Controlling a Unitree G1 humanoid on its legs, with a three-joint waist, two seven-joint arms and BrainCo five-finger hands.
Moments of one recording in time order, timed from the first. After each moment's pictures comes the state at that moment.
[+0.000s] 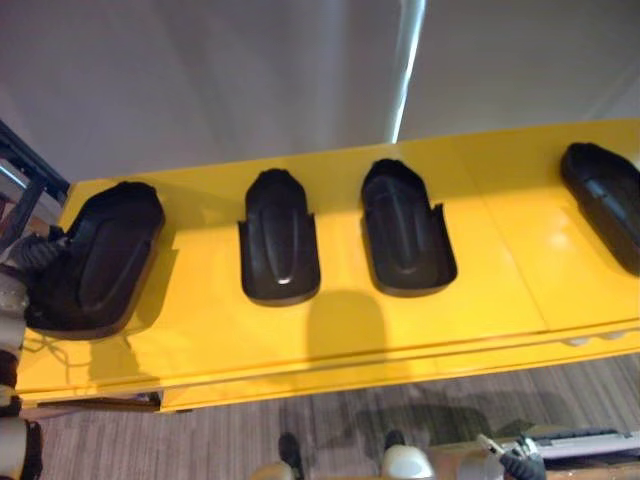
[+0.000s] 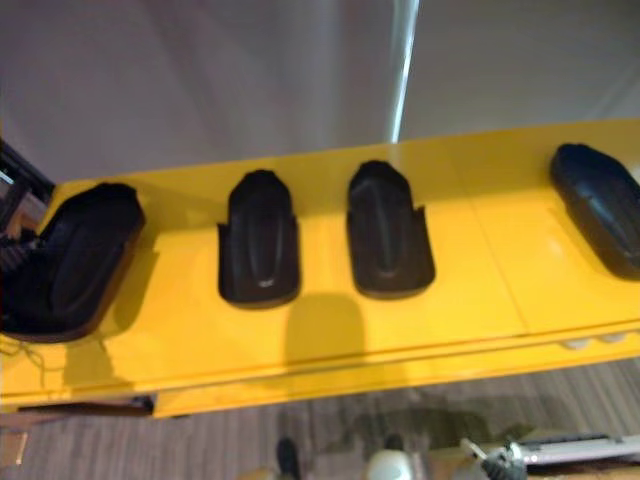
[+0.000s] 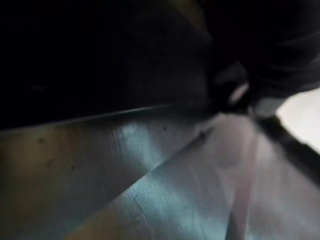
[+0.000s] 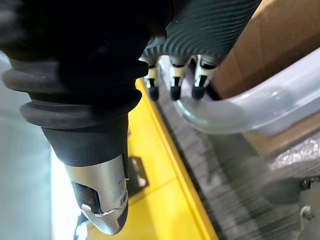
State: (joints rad) left arm -0.47 0.99 0.04 0.80 0.22 0.06 -0.16; right arm 0.27 -0.16 -0.37 0.82 0.18 -0.26 -0.08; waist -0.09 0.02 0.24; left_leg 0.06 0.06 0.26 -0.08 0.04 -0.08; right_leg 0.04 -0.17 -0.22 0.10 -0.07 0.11
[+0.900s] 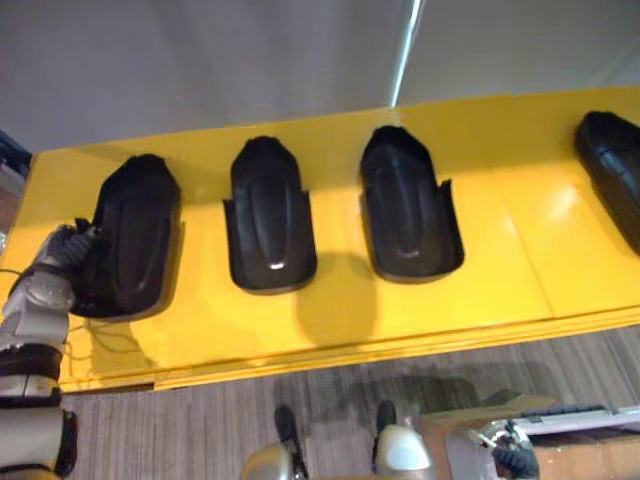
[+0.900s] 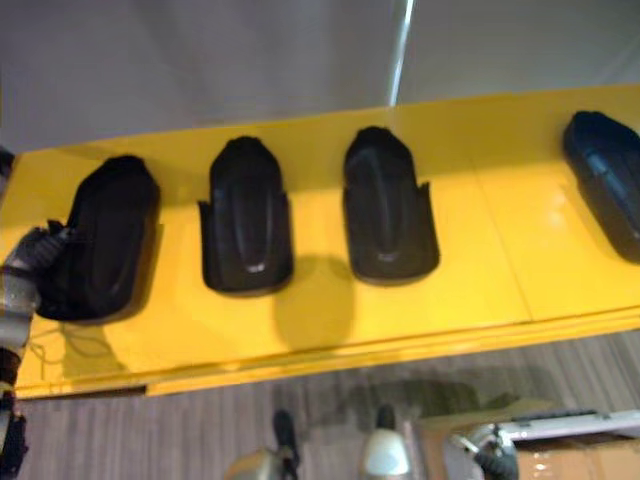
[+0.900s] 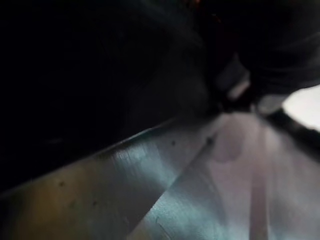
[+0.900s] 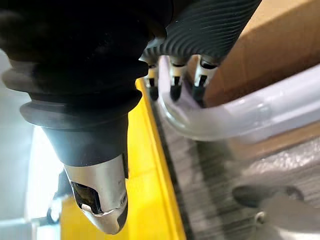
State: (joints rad) left arm -0.56 0.88 -0.01 0.84 0.20 0.03 -0.01; right arm 0.28 -0.19 -0.32 0.79 0.08 -0.26 0.01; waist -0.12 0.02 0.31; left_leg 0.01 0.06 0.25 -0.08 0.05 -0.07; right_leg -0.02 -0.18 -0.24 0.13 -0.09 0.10
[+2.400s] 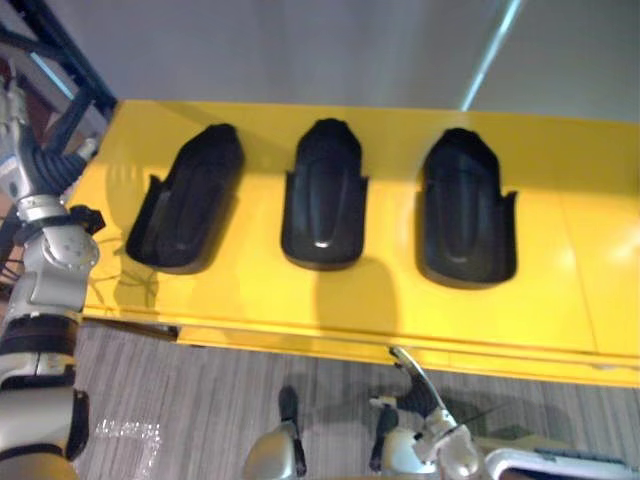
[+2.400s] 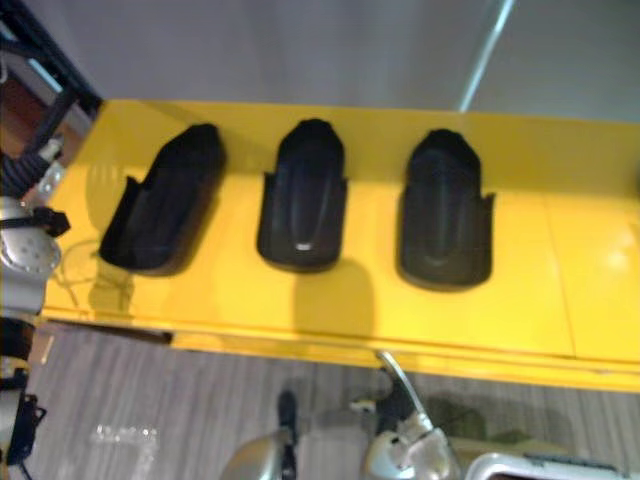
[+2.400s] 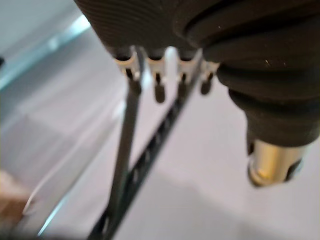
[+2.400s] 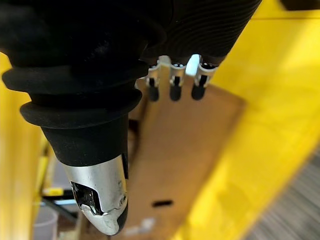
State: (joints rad) left arm -0.57 0.85 0.07 0.49 0.24 -0.27 0.72; right arm 0.21 -0.23 0.28 0.44 -0.18 -0.51 -0.20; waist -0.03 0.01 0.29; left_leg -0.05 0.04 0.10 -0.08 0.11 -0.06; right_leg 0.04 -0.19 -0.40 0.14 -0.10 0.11
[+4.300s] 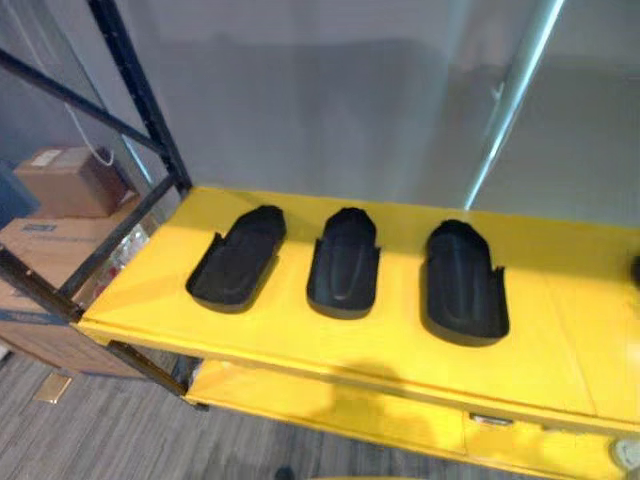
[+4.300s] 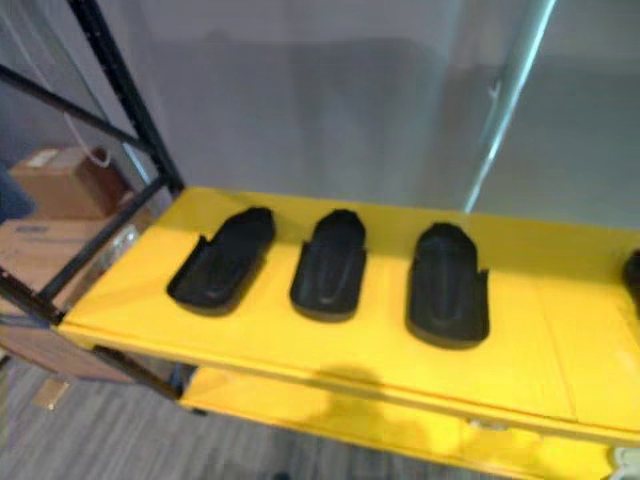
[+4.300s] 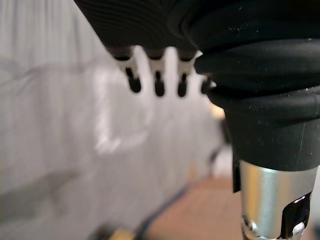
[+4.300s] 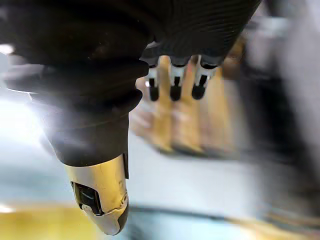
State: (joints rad) left arm 0.34 0.13 0.62 0.84 -0.54 -0.09 0.12; right arm 0.06 -0.32 -1.02 0.22 -0.17 -0.46 -1.29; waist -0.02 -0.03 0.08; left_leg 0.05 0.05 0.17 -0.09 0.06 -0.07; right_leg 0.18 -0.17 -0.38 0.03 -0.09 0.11
